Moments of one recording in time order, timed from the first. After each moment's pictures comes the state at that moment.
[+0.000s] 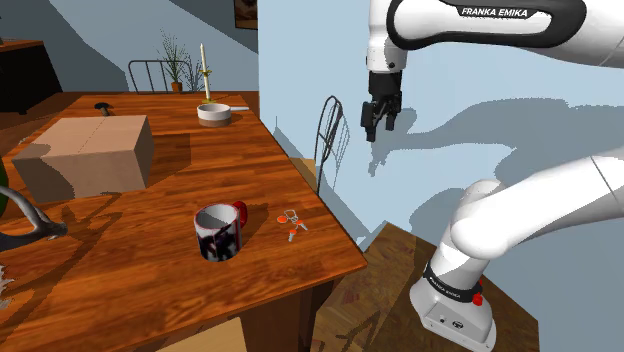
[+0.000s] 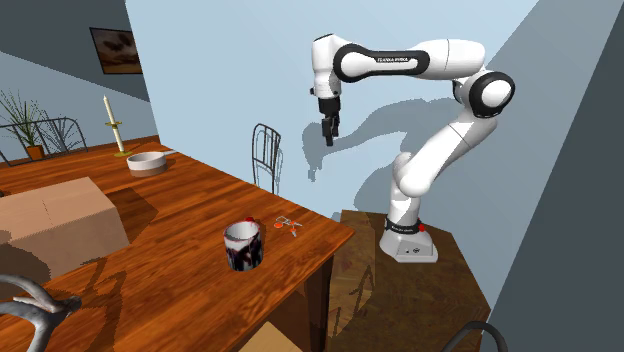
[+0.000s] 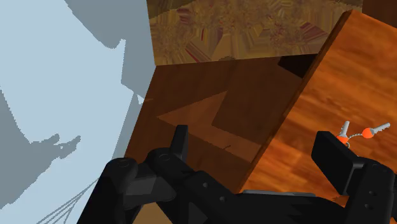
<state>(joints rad) -0.02 -0.76 0.04 -2.32 -0.09 1.46 0.12</state>
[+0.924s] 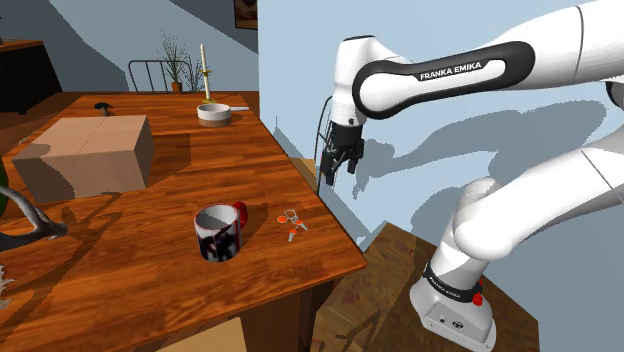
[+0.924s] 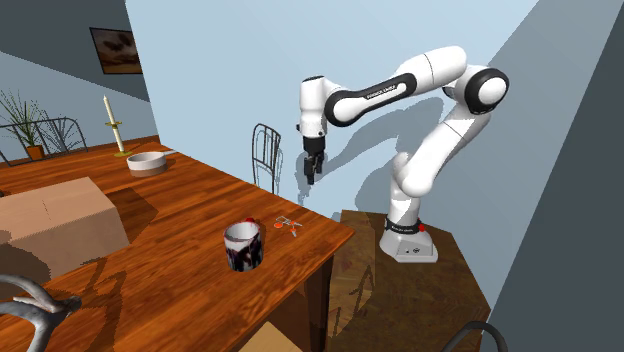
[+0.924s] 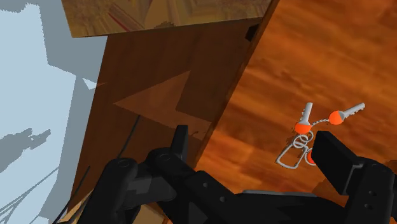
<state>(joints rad) 0.05 -0.66 0.15 -2.58 0.06 1.90 0.28</state>
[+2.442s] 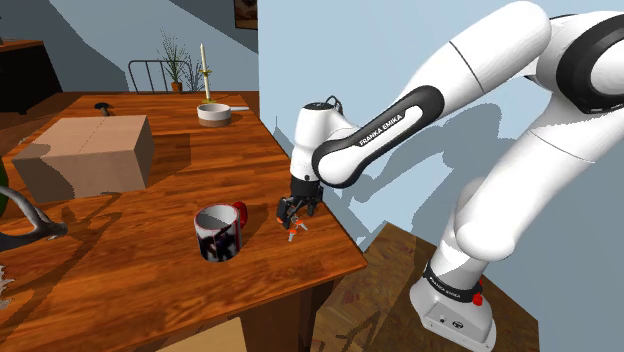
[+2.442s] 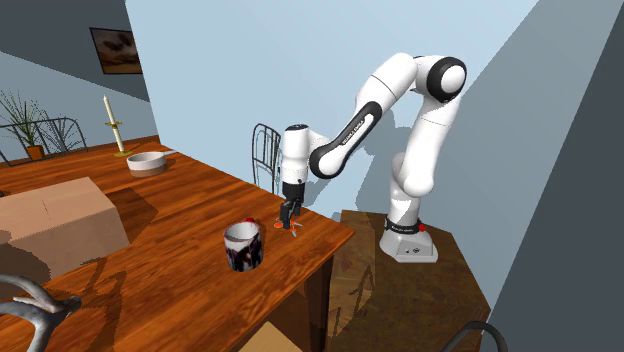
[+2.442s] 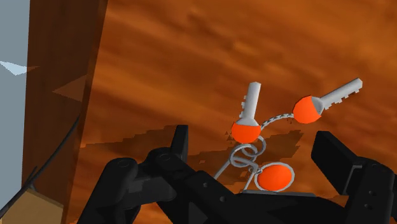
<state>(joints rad) 0.09 -0.25 0.30 -2.64 0.12 2.47 0.43</state>
